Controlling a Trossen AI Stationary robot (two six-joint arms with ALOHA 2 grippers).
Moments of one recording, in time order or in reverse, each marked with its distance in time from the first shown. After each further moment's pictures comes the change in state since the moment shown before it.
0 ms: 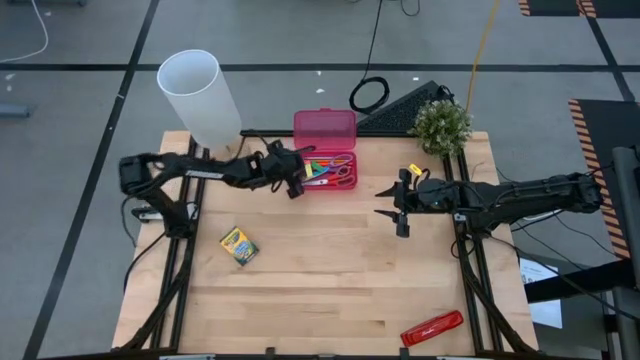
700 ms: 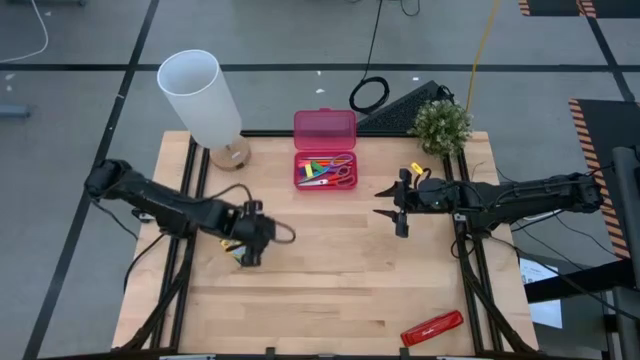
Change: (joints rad) left arm -0.599 -0.299 -0.002 -0.766 0.115 -0.416; right arm 0.002 0.000 0.000 0.024 -0.003 0.061
